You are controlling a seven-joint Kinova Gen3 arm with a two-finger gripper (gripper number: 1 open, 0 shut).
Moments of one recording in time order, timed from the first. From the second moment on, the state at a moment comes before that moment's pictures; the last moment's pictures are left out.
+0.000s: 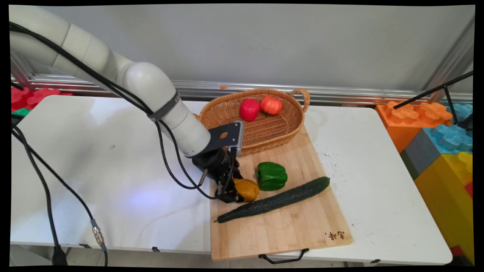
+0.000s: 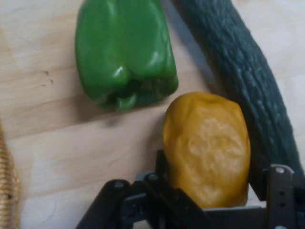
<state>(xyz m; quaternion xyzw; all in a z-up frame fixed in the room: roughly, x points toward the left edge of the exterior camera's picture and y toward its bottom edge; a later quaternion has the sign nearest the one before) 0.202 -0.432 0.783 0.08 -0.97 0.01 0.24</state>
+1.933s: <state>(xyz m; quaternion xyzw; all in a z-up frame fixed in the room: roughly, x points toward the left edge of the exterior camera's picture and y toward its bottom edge) 0.172 -0.597 0.833 0.28 -0.91 0.15 0.25</state>
